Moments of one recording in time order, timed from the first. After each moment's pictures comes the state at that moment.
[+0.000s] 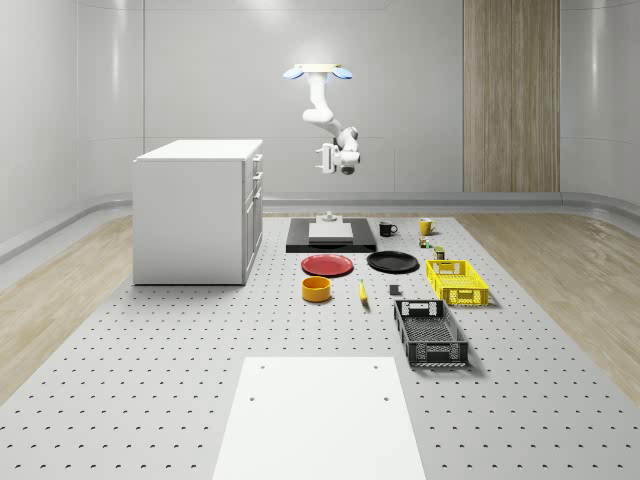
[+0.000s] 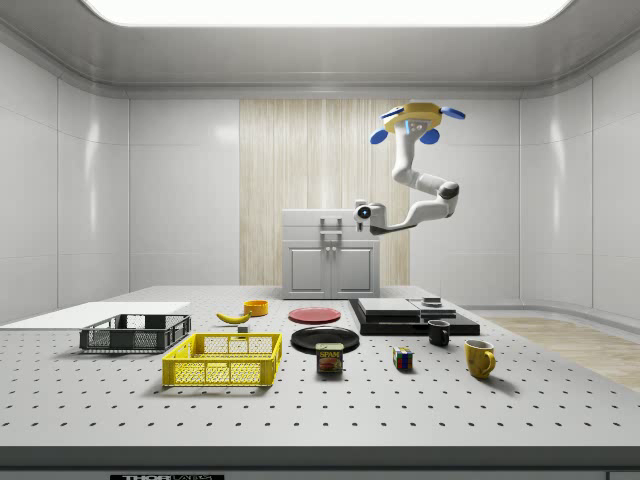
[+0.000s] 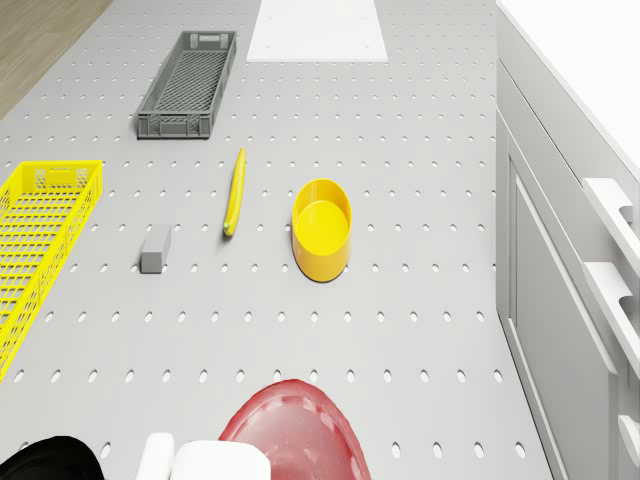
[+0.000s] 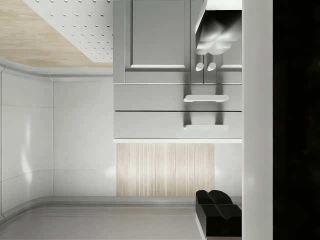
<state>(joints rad) 0.67 -1.14 -0.88 -2.46 0.79 1.74 0.82</state>
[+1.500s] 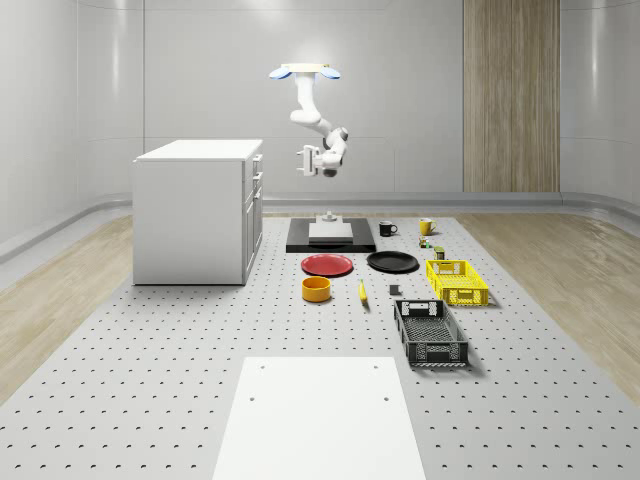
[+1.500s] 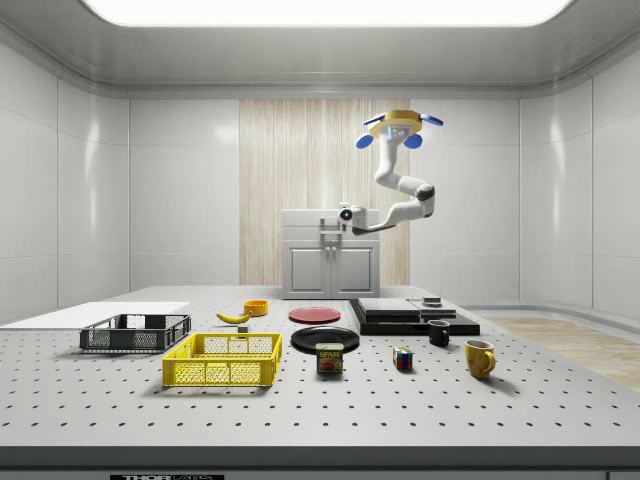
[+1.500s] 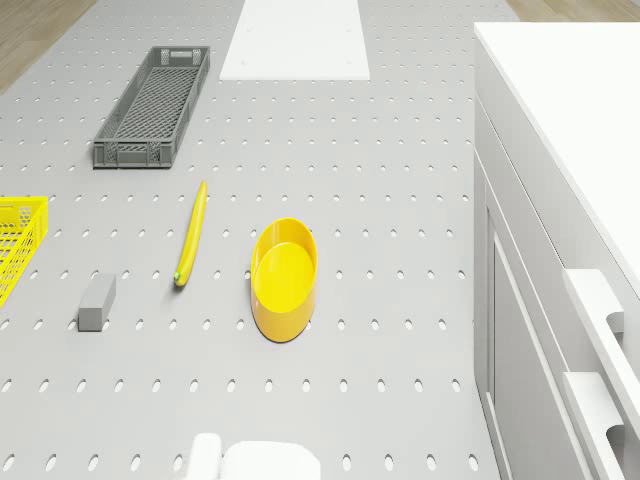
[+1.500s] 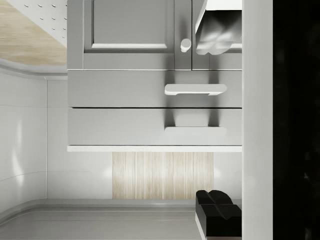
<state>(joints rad) 0.72 -1.17 -0.81 -2.53 0.83 1.86 0.83</state>
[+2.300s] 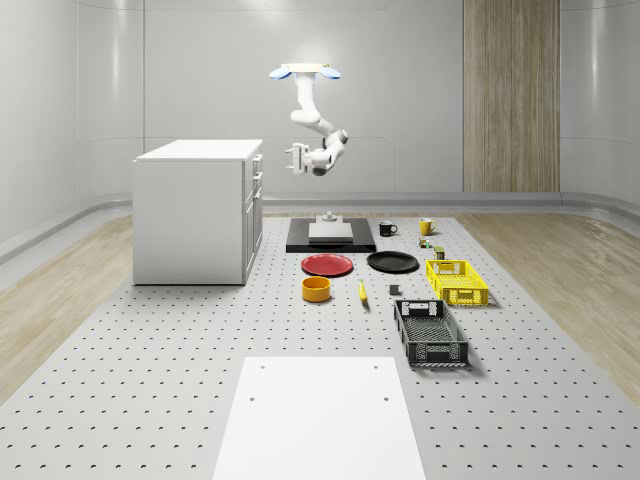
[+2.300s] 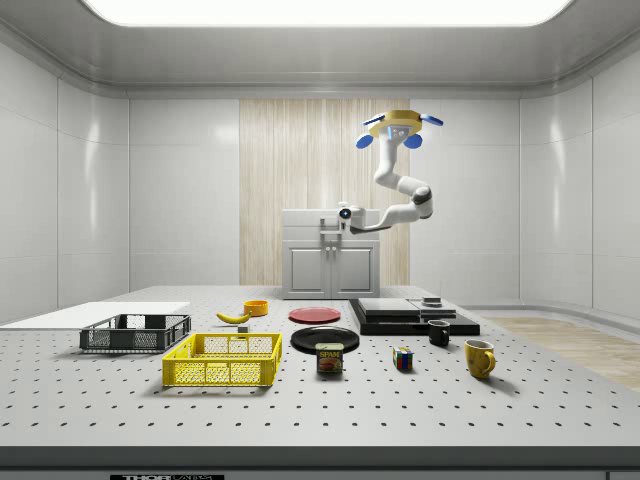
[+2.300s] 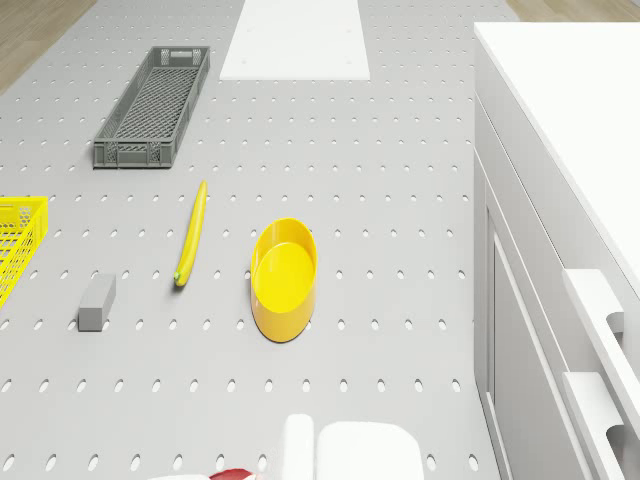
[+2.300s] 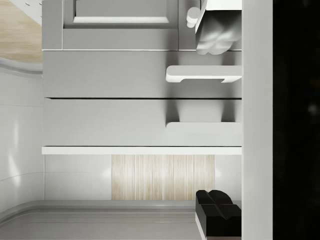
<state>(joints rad) 0.77 -1.14 -0.70 -2.63 0.96 2.02 0.75</state>
